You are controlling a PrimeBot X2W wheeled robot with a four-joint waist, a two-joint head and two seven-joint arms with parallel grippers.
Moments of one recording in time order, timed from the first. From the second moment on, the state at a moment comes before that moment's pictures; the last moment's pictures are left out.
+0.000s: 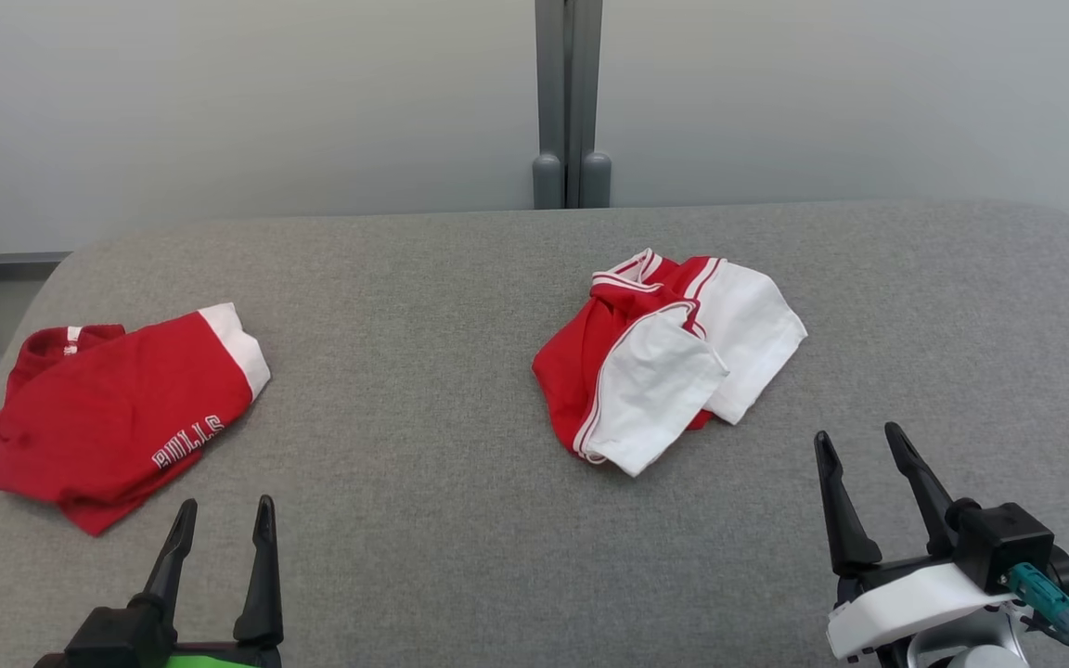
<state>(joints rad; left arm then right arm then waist) 0.11 0.19 -0.11 0.09 -0.32 -0.04 -0.26 0.04 -0.05 0.03 0.11 0.14 0.13 -0.23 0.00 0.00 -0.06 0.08</state>
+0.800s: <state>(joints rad) 0.11 0.14 -0.06 0.11 -0.25 -0.09 -0.26 0.06 -0.05 0.04 0.08 0.13 0.13 -0.22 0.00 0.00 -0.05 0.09</state>
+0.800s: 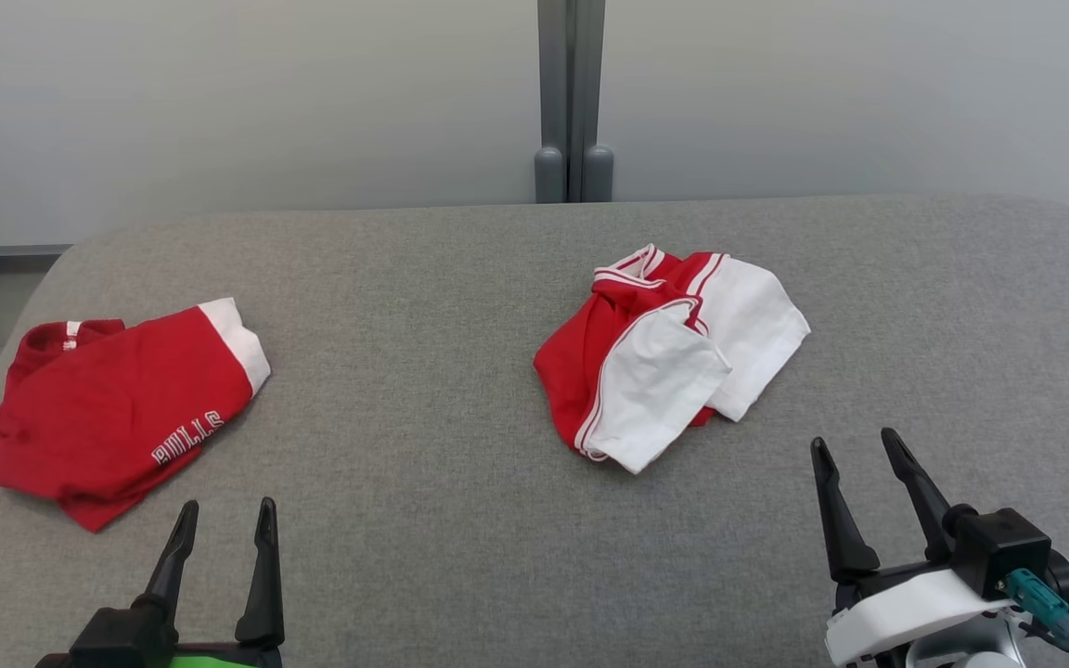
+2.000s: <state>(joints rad) 0.11 0.10 -0.03 0.12 -0.23 -0.11 -0.26 0.06 -0.05 0.03 0.10 0.13 0.13 -0.22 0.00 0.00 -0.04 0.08</state>
